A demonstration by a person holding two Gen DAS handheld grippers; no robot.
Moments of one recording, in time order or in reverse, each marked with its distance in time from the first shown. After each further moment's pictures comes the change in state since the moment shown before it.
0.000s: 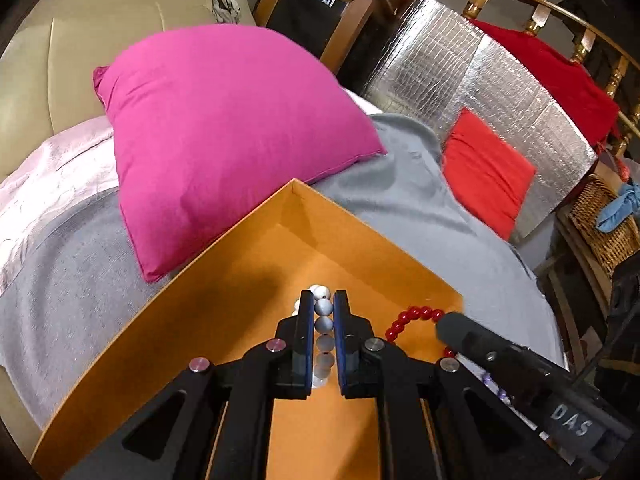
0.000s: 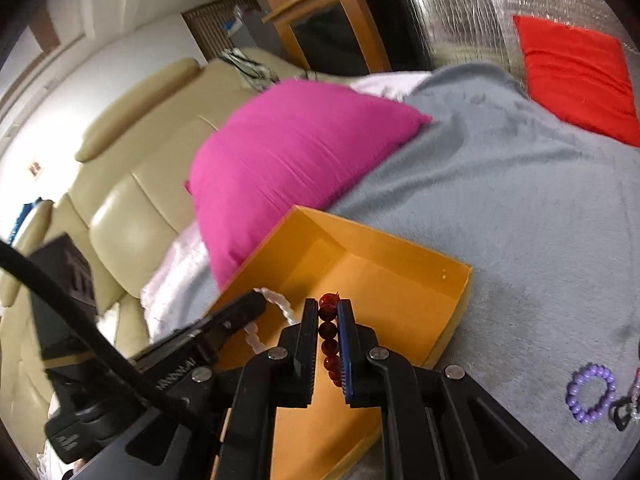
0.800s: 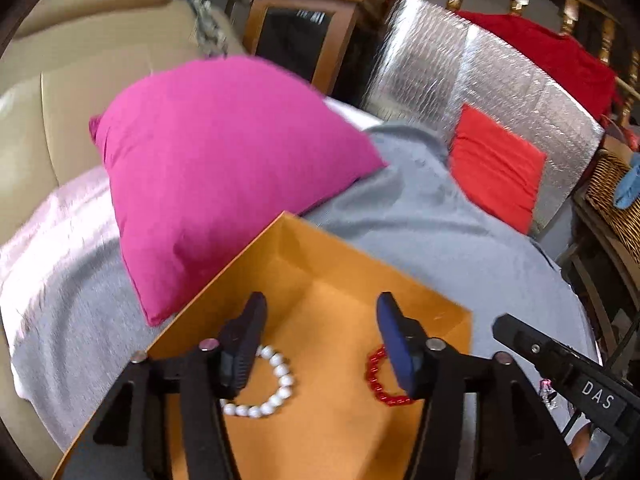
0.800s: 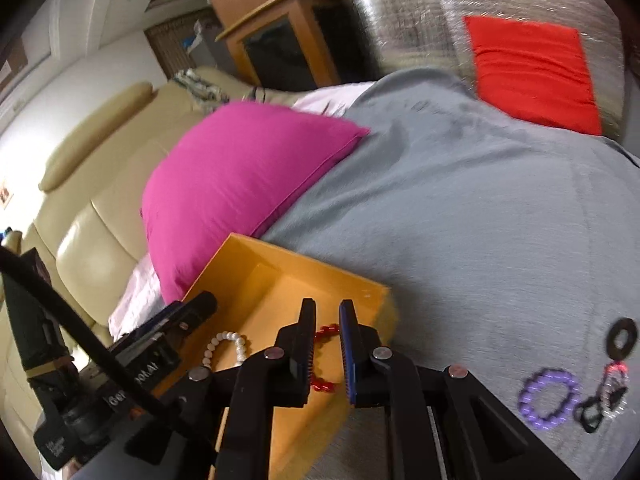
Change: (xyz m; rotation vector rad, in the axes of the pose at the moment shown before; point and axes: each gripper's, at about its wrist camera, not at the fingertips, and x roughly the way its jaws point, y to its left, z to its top) left arm -0.012 -0.039 0.009 0.132 -0.105 0.081; right arm -0.033 -0.042 0.009 0.081 -0.086 -0.123
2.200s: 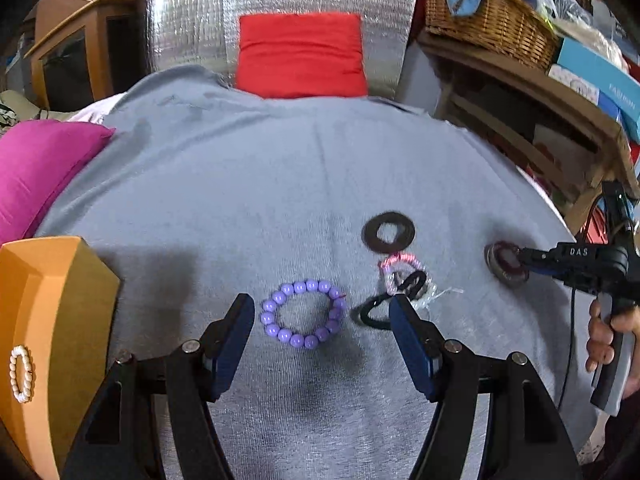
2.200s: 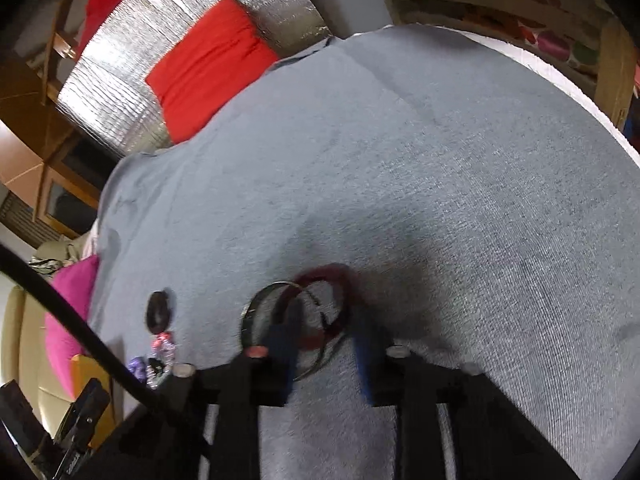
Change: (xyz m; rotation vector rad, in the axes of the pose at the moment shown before) left arm 0.031 -0.249 -0.117 0.518 0.233 -0.292; right arm -0.167 -0.383 -0.131 0.675 -0.050 -0.331
